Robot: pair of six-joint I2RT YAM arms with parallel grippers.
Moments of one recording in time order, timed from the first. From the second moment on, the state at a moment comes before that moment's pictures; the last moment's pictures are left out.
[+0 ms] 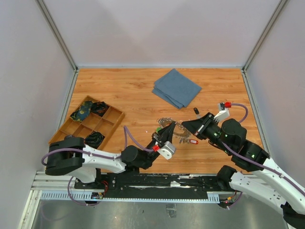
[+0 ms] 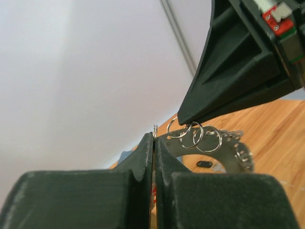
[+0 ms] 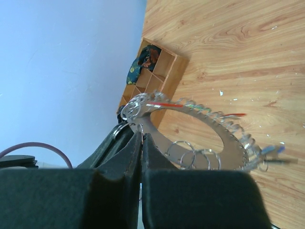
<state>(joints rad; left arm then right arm) -1.43 1.46 0.57 1.40 -0.59 0.82 0.85 0.58 0.80 -0.43 0.19 1.08</state>
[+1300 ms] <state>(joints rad) -1.24 0.82 0.48 0.63 0.34 0.28 0.85 0.42 0.74 -0.15 -0.59 -0.18</state>
